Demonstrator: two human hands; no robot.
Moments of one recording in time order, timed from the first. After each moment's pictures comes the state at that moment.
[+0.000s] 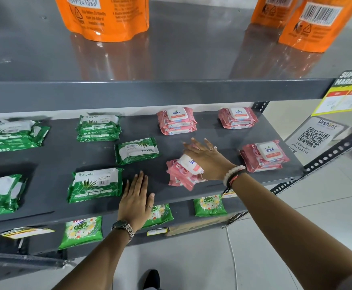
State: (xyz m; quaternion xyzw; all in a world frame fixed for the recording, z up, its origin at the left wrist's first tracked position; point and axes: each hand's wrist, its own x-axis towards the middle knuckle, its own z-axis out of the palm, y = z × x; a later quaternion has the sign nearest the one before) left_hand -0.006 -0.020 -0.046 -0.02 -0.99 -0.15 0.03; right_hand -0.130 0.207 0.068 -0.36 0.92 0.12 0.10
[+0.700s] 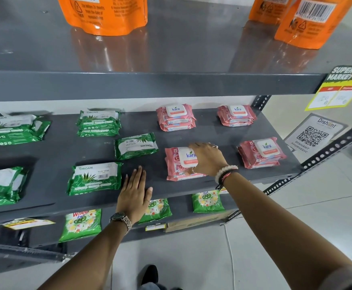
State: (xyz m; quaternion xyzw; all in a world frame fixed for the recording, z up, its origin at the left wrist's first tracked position) left_hand -0.006 -0.020 -0.045 -0.03 -0.99 -0.15 0.02; right_hand -0.115 0.199 0.073 -0.22 0.97 -0.03 0.07
